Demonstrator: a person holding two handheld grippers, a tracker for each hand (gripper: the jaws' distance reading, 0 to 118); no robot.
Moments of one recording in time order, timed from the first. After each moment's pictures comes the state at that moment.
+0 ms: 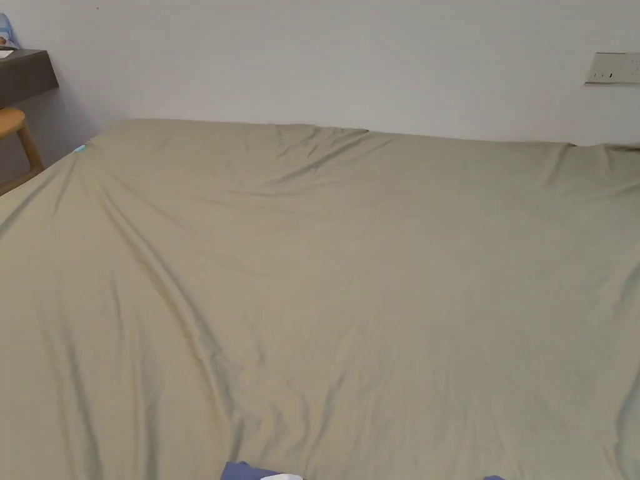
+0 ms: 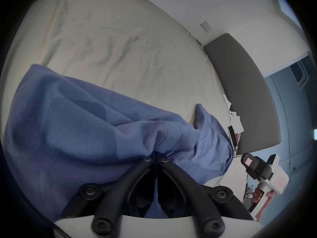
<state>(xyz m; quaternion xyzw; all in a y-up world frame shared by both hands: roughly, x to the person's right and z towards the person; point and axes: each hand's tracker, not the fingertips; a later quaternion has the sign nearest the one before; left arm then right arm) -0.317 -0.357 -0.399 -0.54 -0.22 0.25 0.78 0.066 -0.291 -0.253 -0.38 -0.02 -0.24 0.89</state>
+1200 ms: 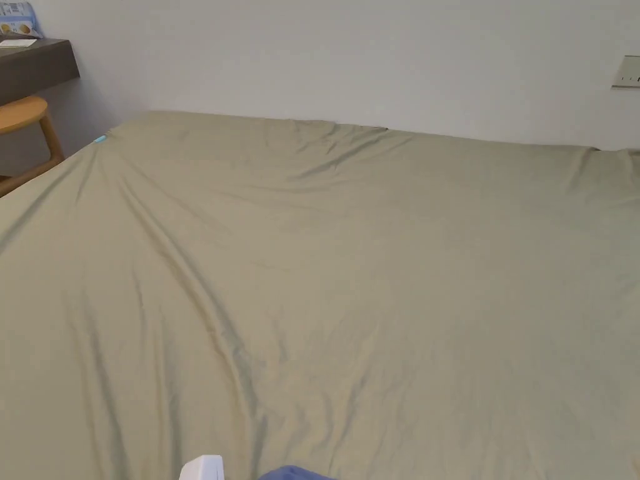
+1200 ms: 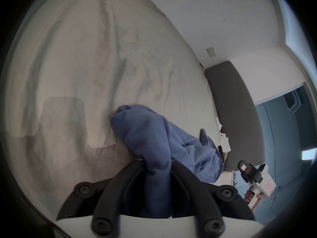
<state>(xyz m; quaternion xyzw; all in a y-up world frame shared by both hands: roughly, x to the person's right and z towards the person) -0.421 -0.369 -0.398 -0.49 -0.20 0.34 0.77 0.044 -0.265 -0.271 -0.36 0.01 -0.20 0.91</state>
